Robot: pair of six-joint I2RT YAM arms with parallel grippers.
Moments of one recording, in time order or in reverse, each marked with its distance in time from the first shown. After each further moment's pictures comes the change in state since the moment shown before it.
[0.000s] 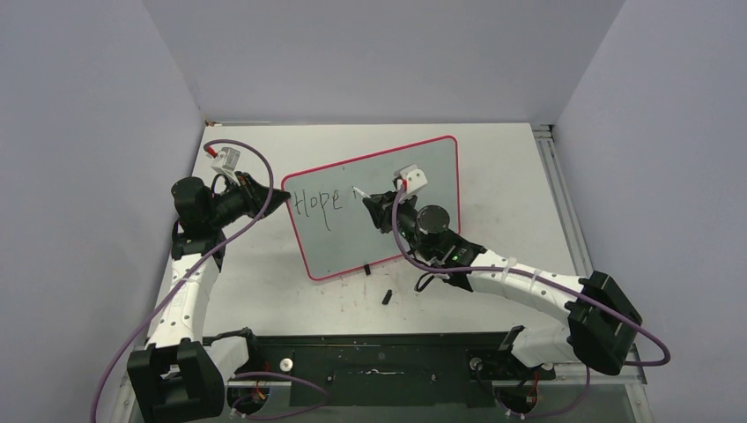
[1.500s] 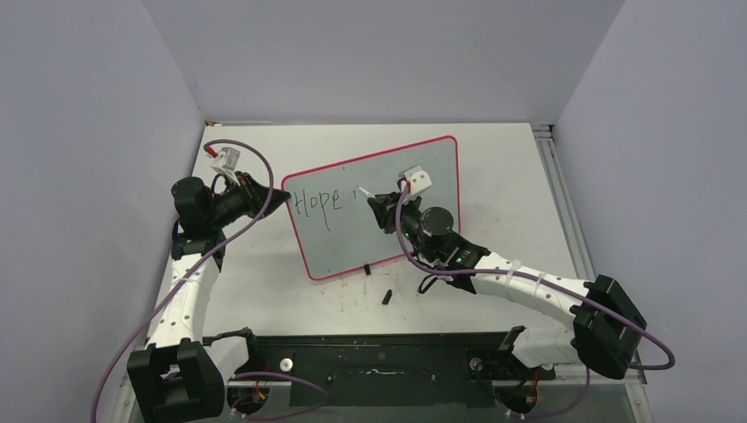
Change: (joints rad) left arm 0.000 0.000 0.000 0.000 0.000 0.000; right arm -0.004 -0.034 -0.020 -0.009 0.026 -0.014
